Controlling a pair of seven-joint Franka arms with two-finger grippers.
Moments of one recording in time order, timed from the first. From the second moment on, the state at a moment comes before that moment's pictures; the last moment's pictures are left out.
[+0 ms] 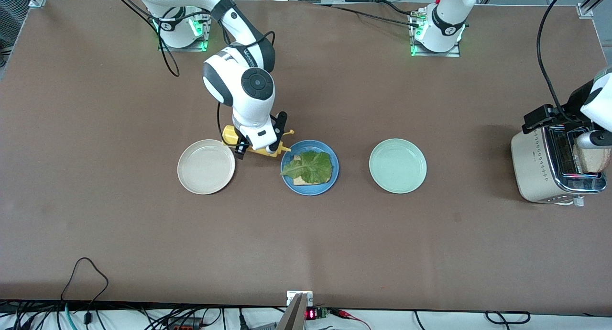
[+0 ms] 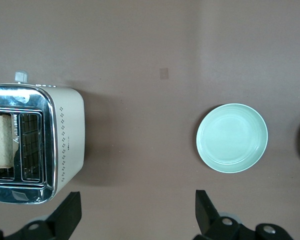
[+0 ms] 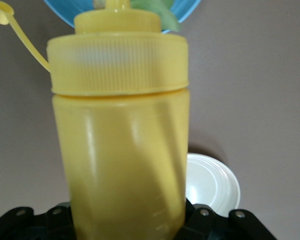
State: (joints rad) left arm 0.07 0.11 -0.05 -1.55 0.02 1.63 -0.03; right arm 0.53 0.48 0.13 -1.67 -0.34 1.99 -0.51
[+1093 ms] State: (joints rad) left arm 0.08 0.15 -0.04 -1.55 0.03 1.64 -0.03; right arm -0.17 0.20 0.12 -1.67 0.31 1.74 -1.49
